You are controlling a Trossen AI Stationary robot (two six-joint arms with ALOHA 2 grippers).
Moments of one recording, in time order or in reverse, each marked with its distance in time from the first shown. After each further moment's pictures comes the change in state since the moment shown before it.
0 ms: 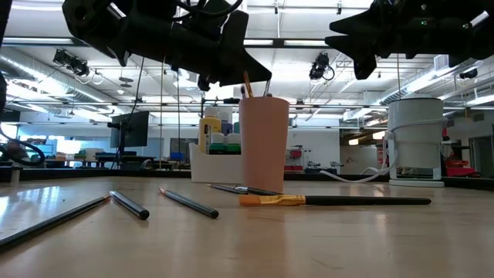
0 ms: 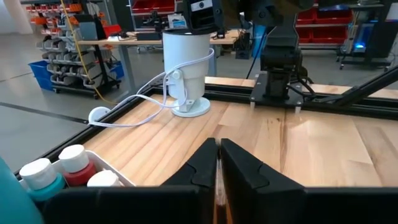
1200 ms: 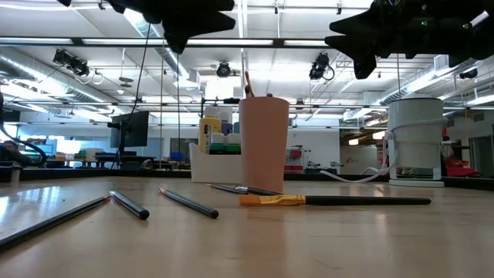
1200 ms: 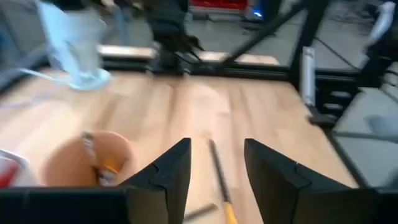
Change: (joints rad) left arm -0.205 -0.326 -0.001 -0.478 0.198 -0.148; right arm 0.000 0.000 0.000 0.000 0.000 -0.017
